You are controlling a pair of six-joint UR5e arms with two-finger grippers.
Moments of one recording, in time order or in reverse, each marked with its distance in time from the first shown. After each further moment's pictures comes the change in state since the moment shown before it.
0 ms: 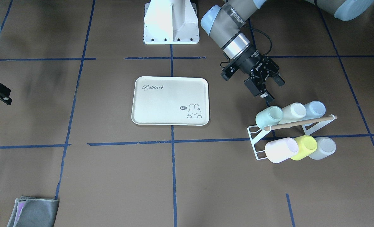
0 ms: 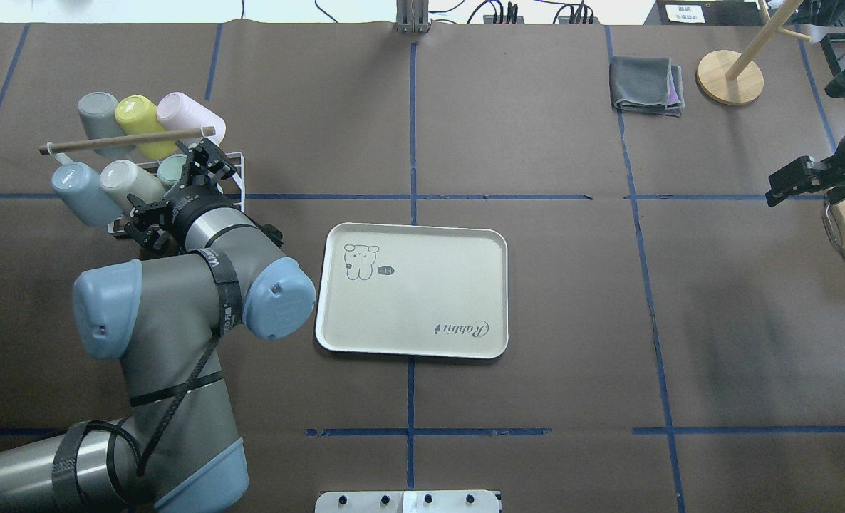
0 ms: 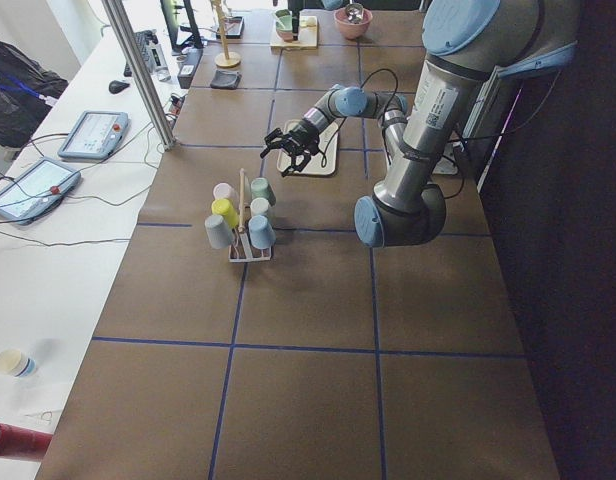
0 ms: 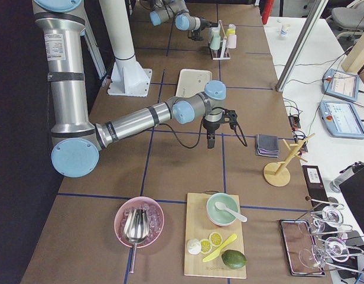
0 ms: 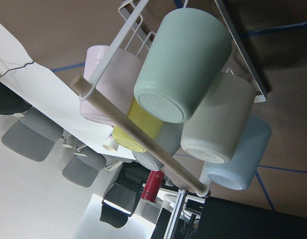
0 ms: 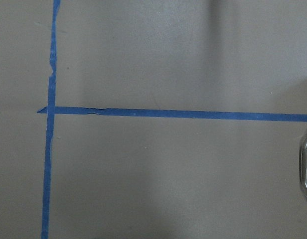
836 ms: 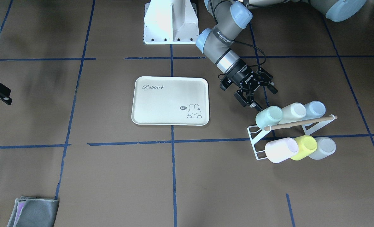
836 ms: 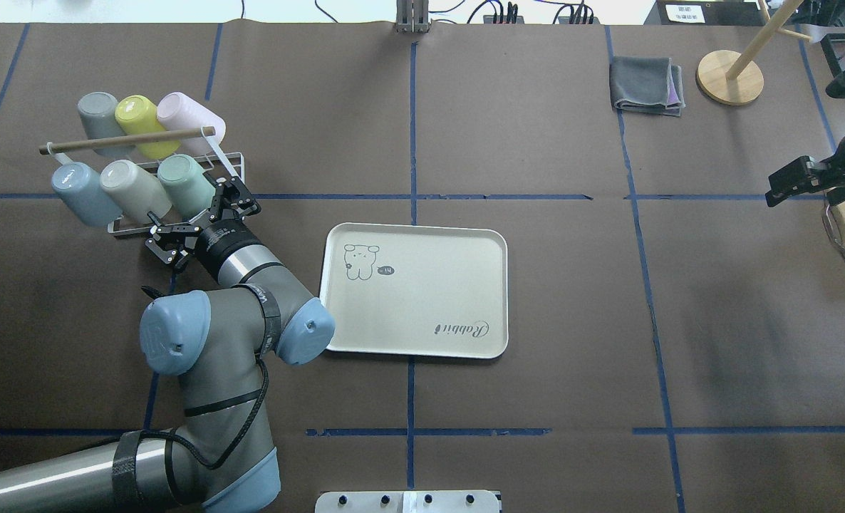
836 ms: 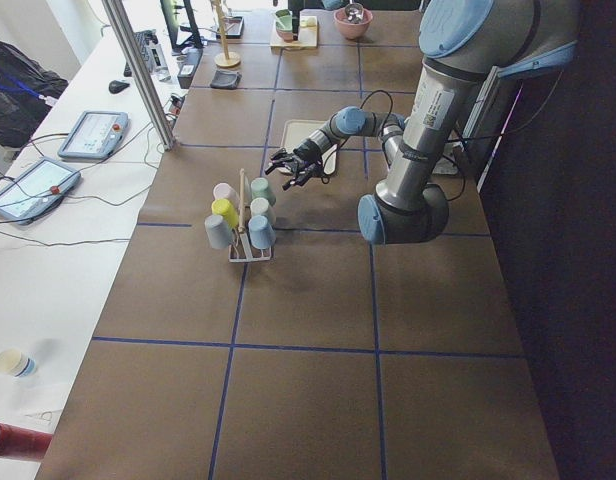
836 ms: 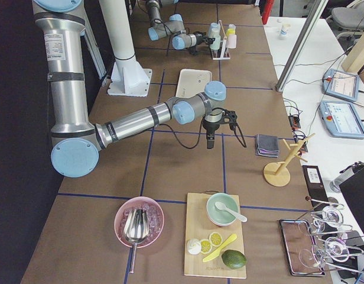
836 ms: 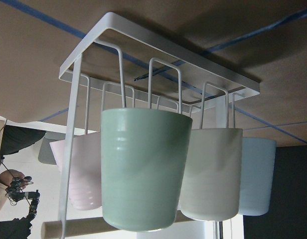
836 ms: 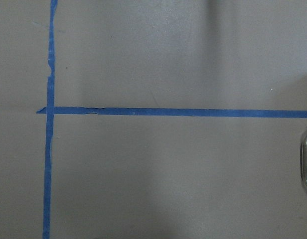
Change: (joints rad) left arm 0.046 -0.016 0.192 0.005 0.092 0.038; right arm 0.000 -0.002 0.002 0.000 0.004 0.010
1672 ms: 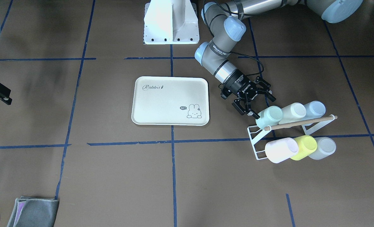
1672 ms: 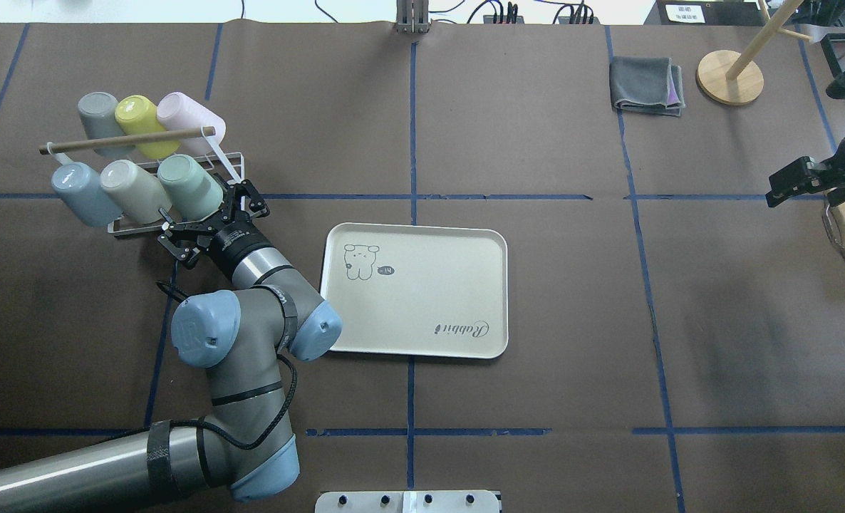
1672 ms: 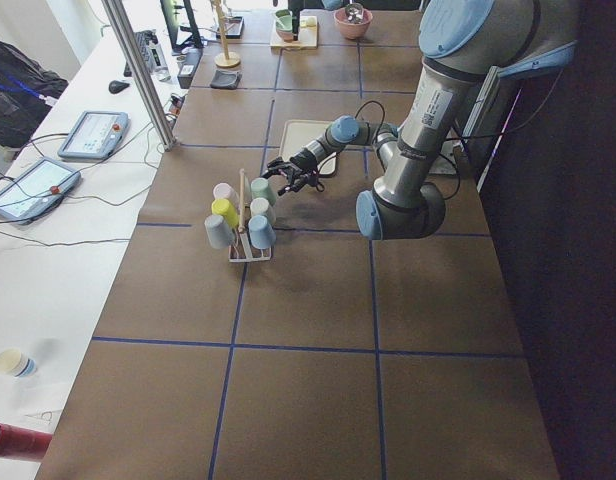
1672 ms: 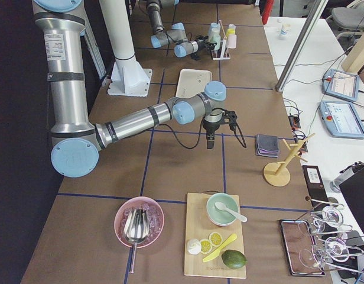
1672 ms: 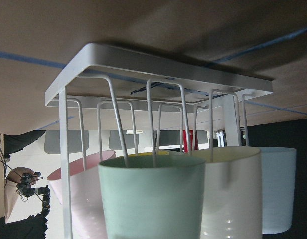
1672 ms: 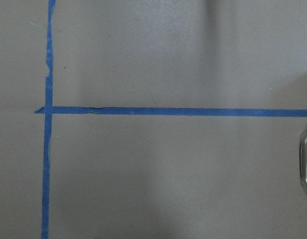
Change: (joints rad) left arm -0.001 -0.036 0.136 -0.021 0.054 -0.008; right arm 0.000 -0.001 -0.003 -0.001 0.000 0.000
